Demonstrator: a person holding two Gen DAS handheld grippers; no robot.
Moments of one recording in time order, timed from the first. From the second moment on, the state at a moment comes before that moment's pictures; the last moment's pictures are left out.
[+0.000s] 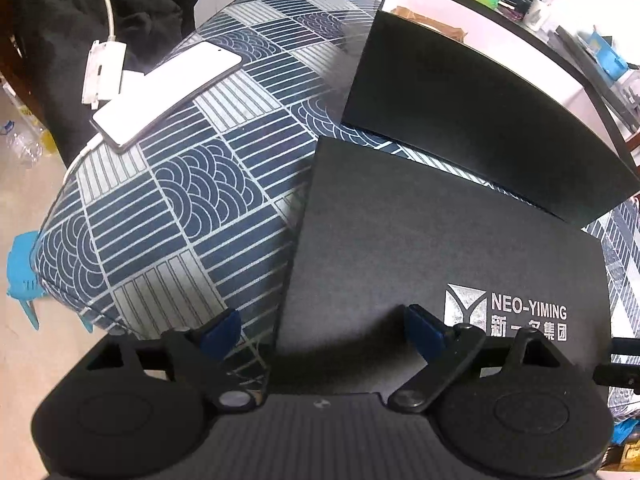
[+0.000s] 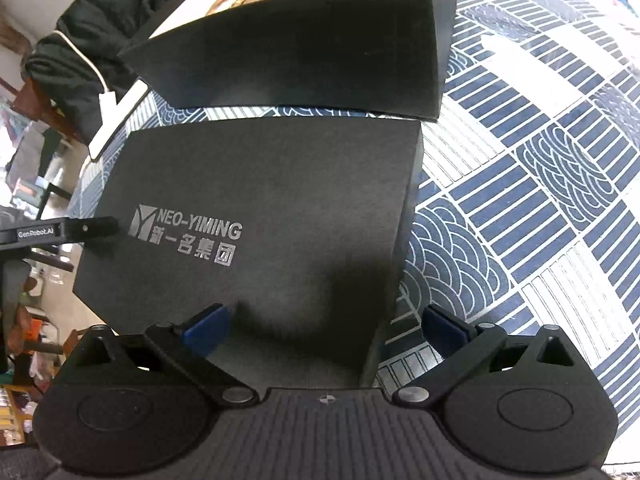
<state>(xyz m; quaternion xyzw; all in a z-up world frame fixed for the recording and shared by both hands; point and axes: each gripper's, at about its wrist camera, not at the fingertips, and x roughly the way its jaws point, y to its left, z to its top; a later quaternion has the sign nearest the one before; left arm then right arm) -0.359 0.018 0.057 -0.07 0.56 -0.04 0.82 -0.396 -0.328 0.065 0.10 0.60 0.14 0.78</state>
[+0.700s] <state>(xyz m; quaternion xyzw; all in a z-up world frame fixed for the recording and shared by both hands) -0.340 0.014 0.048 -0.06 0.58 -0.14 0.80 -0.385 -0.299 0.052 0.09 0.61 0.11 0.78</state>
